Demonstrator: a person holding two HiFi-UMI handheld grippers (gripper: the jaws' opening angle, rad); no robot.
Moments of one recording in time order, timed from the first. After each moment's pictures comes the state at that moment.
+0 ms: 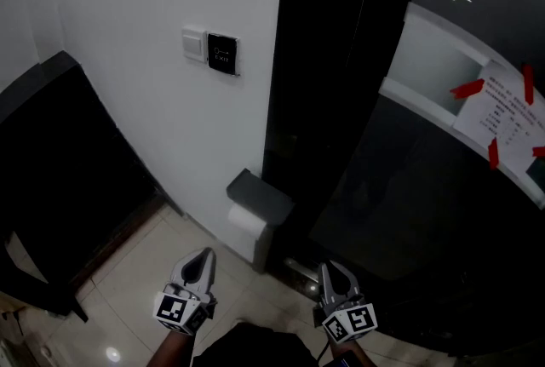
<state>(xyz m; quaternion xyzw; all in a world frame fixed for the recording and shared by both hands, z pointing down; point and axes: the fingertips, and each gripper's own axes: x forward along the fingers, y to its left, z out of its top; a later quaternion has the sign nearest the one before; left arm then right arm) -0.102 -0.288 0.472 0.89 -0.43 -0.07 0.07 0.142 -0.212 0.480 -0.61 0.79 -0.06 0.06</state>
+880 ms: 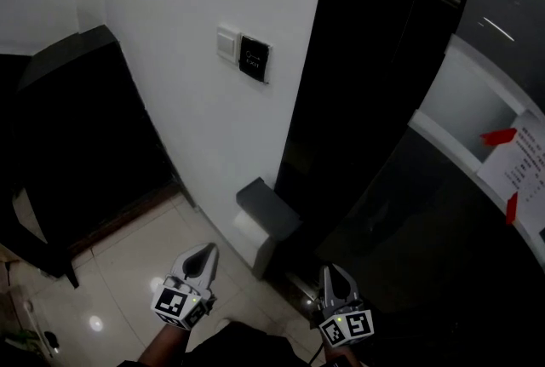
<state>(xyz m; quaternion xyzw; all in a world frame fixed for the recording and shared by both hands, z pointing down) -0.084 -0.300 0.461 0.86 -0.49 -0.07 0.06 0.167 -0.261 0.471 -0.56 0.83 -0.06 0.07</state>
